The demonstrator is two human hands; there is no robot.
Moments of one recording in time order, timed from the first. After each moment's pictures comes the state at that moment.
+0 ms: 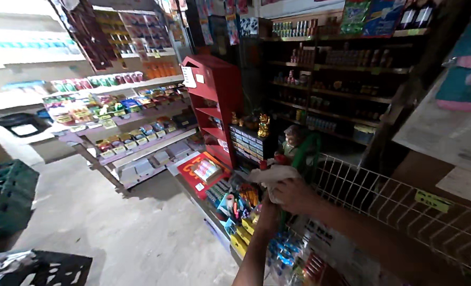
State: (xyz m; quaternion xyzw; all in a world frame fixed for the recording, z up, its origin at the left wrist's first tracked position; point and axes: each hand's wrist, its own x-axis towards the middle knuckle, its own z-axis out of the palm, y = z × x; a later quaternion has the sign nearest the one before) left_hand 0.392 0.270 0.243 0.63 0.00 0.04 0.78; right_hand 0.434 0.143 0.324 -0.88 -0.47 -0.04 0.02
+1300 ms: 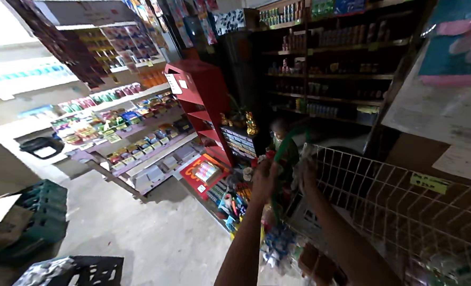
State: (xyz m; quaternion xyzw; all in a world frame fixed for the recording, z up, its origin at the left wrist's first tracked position) left_hand 0.448 0.251 0.307 0.84 -0.09 0.14 0.52; right_hand 0.524 0.092 0.213 -0.62 0.09 -0.12 0.77
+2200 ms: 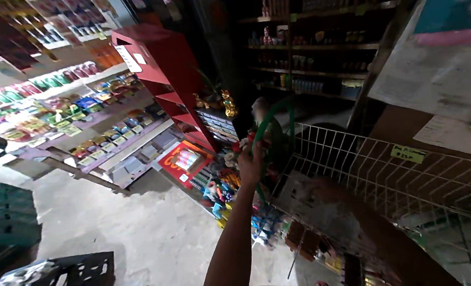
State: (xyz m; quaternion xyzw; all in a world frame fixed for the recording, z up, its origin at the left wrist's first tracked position) left_hand 0.459 0.227 0.301 0.83 0.01 0.17 0.53; right_hand 0.443 -0.042 0.184 -0.92 -0.14 0.20 0.32
